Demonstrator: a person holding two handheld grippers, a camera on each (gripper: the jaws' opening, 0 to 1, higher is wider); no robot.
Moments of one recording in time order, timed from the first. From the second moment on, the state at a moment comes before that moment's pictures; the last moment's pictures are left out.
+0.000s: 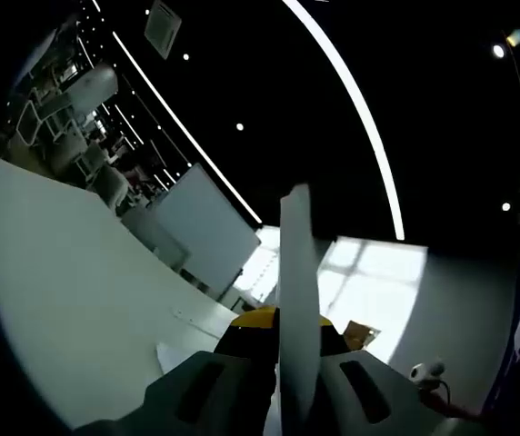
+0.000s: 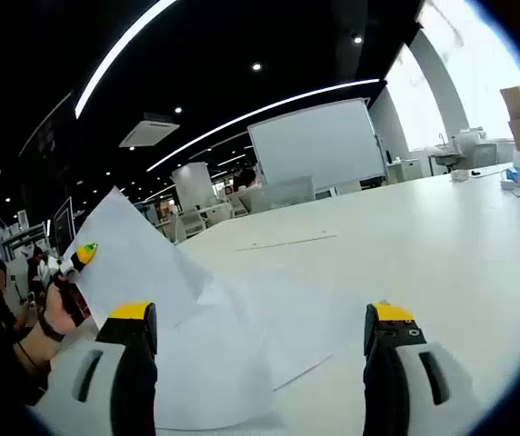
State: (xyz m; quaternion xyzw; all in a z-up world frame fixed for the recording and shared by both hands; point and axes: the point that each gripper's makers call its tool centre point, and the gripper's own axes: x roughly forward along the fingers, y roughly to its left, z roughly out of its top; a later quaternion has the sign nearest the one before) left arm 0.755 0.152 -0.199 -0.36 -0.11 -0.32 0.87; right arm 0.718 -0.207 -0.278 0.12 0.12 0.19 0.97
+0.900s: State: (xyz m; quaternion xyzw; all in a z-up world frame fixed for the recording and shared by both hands) left arm 0.757 0.151 -0.202 -0.37 -0.10 -0.32 0.87; right arm 0.716 -0.186 -0.311 0.09 0.16 0.22 0.96
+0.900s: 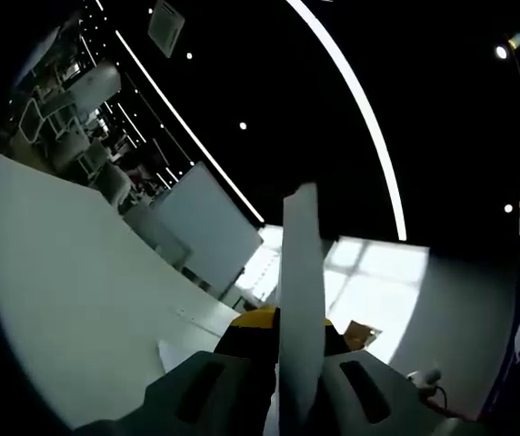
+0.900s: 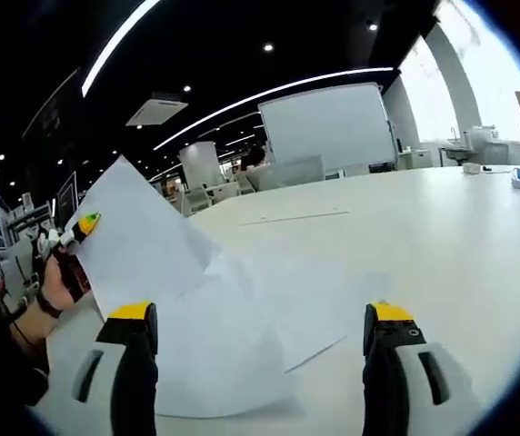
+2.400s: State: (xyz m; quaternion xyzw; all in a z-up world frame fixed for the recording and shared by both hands) left arm 0.756 0.152 -0.202 -0.37 -0.11 -0.32 0.87; right arm 0.698 -0.172 -0.343 0.00 0.22 0.24 0.95
